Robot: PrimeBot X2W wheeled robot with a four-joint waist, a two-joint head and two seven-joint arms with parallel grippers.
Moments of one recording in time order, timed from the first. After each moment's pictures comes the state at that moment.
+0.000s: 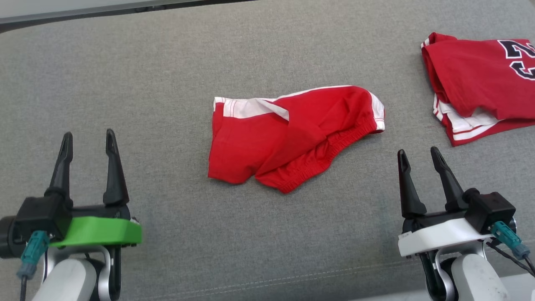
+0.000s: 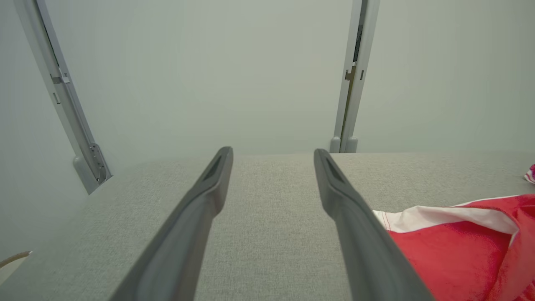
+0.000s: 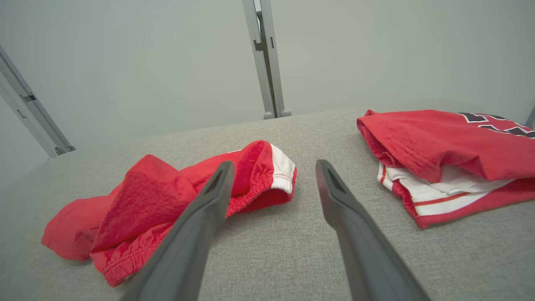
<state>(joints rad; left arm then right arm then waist) -0.22 0.47 -0.38 -0.05 -0.55 0.35 -0.26 -0.10 -0.07 0.06 0.06 0.23 0.13 -0.26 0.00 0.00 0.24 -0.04</state>
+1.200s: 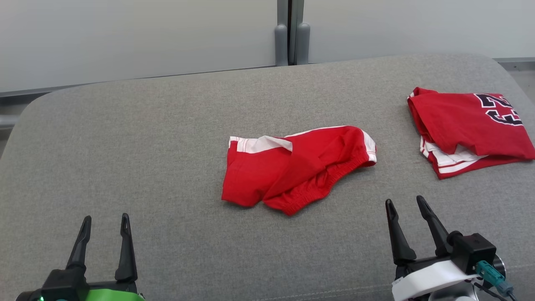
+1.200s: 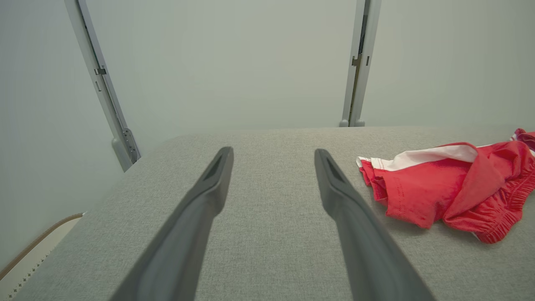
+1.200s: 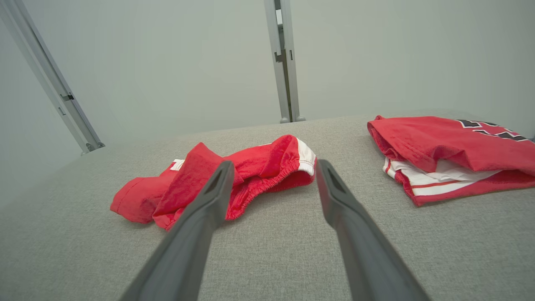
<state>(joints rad) 0.11 0.28 -0.15 0.02 -0.32 0.12 -0.26 0.06 -0.06 0.11 0.08 0.22 0.13 -0.26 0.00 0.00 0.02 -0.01</state>
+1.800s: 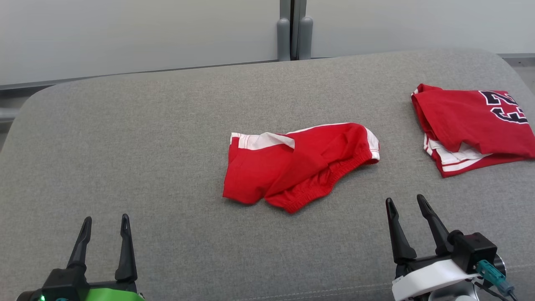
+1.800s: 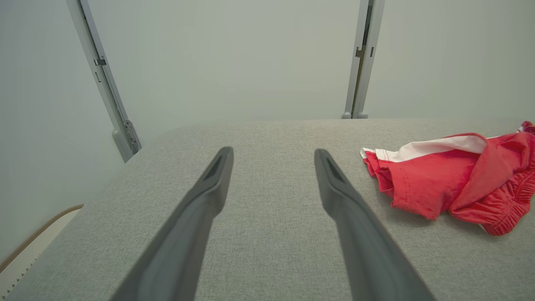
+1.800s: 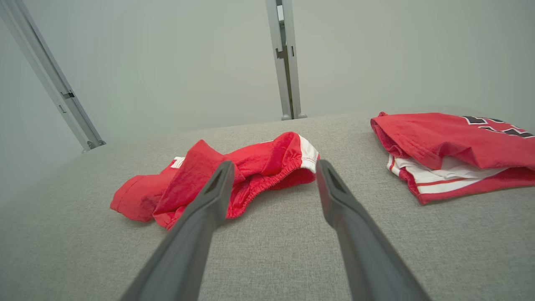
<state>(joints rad) 0.11 0.25 -0.12 0.05 -0.30 0.08 -0.26 0.06 -0.06 0.10 0.08 0.22 0.13 -0.26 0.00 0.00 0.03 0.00</state>
